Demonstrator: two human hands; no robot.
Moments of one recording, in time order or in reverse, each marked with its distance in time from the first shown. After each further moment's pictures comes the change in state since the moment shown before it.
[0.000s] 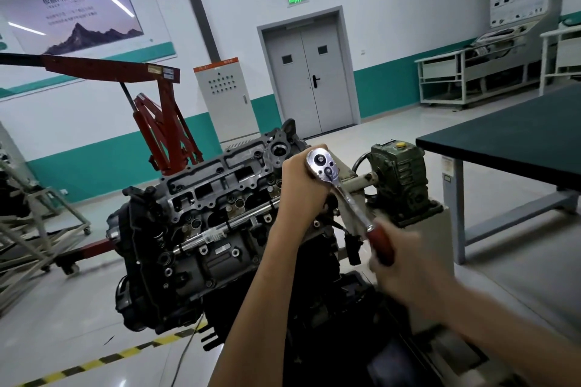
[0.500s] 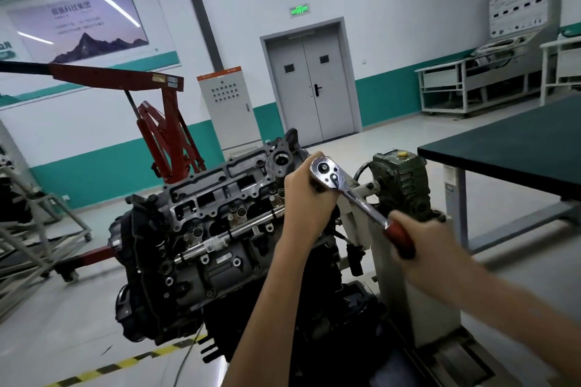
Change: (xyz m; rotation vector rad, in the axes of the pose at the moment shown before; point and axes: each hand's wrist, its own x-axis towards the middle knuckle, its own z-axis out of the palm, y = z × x) left_hand -0.008 -0.002 0.004 -0.046 0.052 0.095; right_hand 0.013 0.009 -0.026 -0.188 -0.003 -0.030
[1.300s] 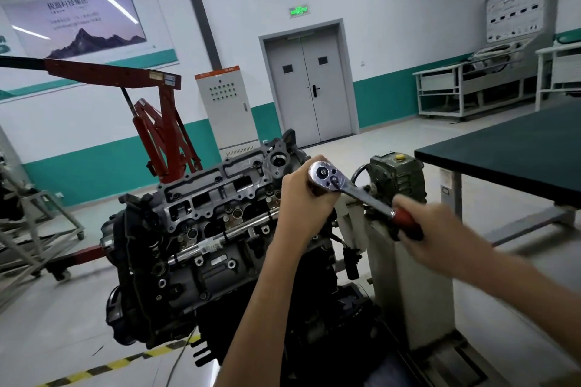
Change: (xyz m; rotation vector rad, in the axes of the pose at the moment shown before) left_hand 0.002 0.000 -0.005 -0.008 -0.072 -0.022; right_hand 0.026 0.019 -0.020 -0.099 0.017 -0.116
